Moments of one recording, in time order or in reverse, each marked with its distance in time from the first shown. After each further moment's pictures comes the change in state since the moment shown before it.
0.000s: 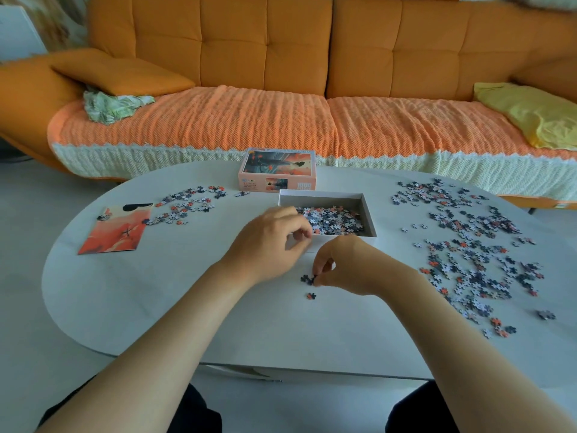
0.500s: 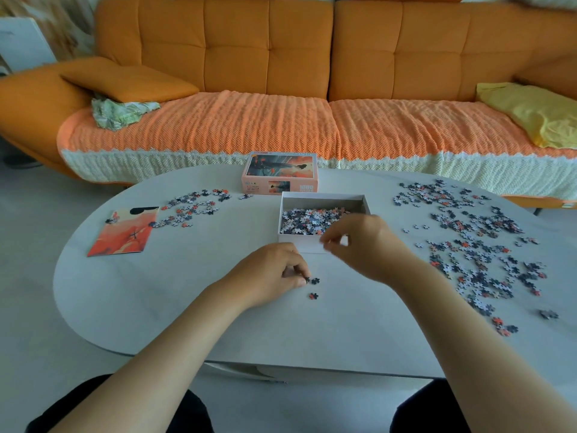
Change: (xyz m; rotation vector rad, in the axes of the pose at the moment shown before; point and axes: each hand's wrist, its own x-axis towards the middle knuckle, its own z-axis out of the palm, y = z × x) left_hand -0.029 0.006 0.004 -0.161 -0.412 -0.284; right_hand -0.005 0.010 -0.017 0.021 0.405 -0.111
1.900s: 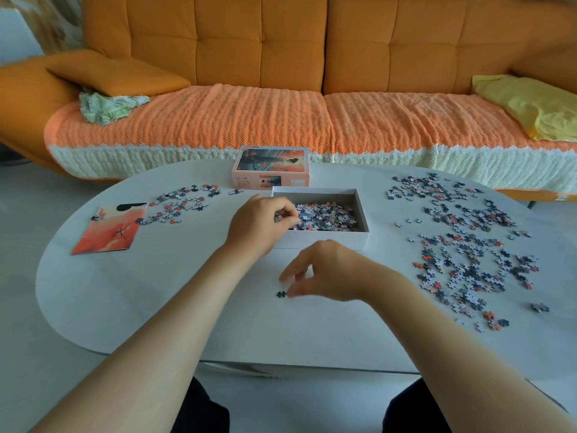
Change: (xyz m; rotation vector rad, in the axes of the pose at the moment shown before) left_hand 0.054 -0.003 -0.015 0.014 0.456 -0.051; right_hand -0.009 -0.017 0.027 0.126 -0.465 -0.019
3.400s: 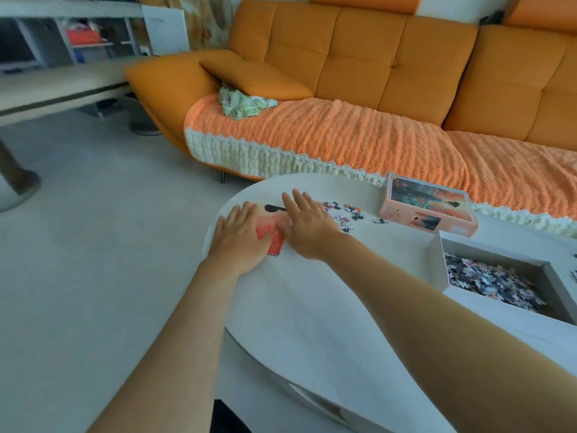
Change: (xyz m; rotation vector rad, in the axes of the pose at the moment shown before) left_hand -0.075 -0.235 -0.158 0.425 -0.076 -0.556; right_hand 0.283 -0.163 0.104 -0.484 0.139 -0.163
